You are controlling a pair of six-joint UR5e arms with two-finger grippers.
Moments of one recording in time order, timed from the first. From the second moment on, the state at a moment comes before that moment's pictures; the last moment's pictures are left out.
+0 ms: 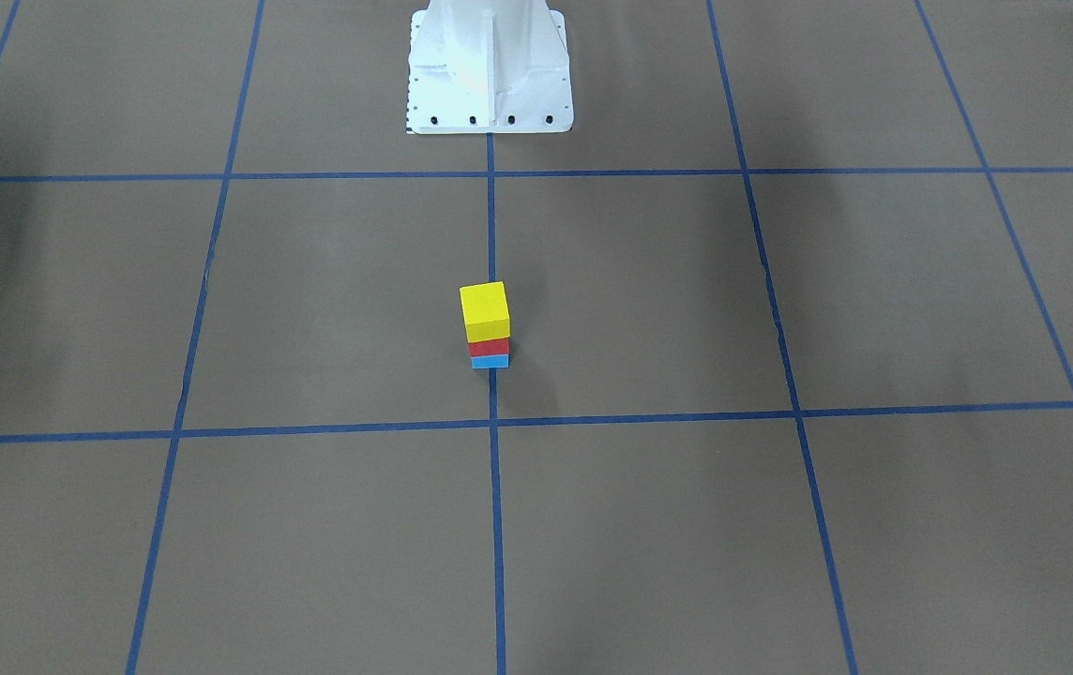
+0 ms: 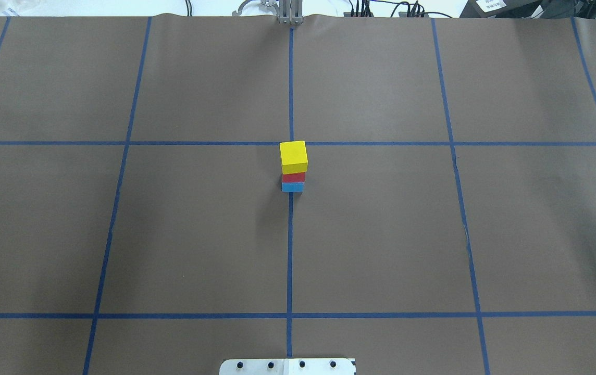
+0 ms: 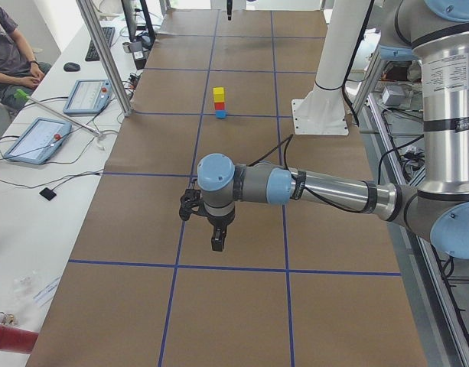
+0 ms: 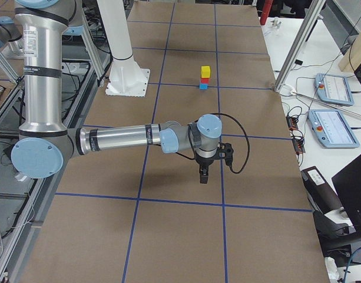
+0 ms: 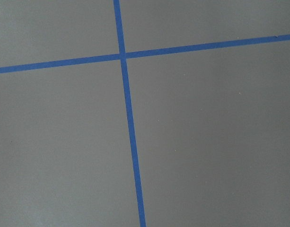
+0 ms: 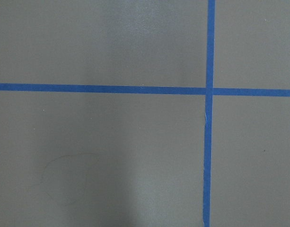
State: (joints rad) left arm -1.53 -1.42 -1.88 -1.46 -2.38 0.06; right arm 1.36 -1.63 1.74 -1.48 2.29 0.28
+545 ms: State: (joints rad) left arm -1.53 -1.43 -1.88 -1.46 -2.38 0.06; right arm 1.36 -1.62 1.74 -1.48 2.29 0.27
